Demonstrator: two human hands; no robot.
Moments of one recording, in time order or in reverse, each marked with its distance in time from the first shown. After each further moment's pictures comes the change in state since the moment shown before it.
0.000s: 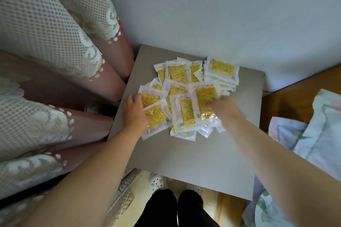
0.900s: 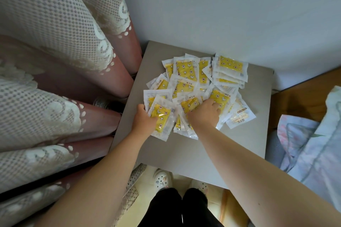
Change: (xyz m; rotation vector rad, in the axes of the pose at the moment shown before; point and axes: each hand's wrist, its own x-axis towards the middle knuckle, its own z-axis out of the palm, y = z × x) left_hand -0.028 -0.007 0.002 -0.590 -0.143 -0.267; right_hand -0.010 0.022 0.087 -0.549 0.236 0.051
